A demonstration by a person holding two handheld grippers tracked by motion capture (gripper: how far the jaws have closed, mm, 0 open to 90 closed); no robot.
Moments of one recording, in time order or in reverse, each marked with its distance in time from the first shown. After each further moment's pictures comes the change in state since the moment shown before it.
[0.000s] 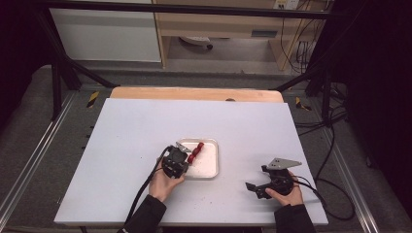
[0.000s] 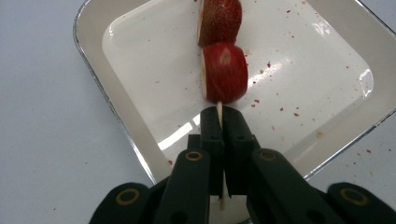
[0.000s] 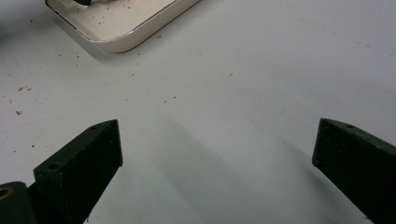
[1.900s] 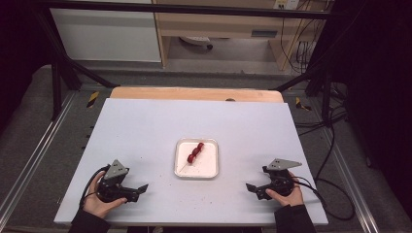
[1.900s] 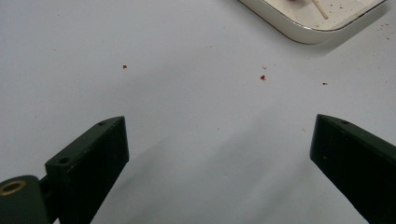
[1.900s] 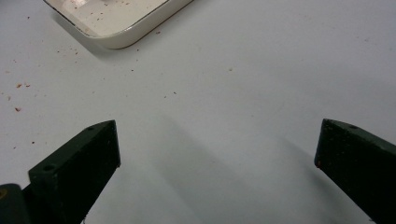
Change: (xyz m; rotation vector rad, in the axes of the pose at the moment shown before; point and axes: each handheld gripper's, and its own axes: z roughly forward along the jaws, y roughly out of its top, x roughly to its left) left arm 0.102 -0.133 -0.072 -0.243 -0.087 0.013; right arm 0.002 -0.001 -0.002 0.010 -0.009 0.004
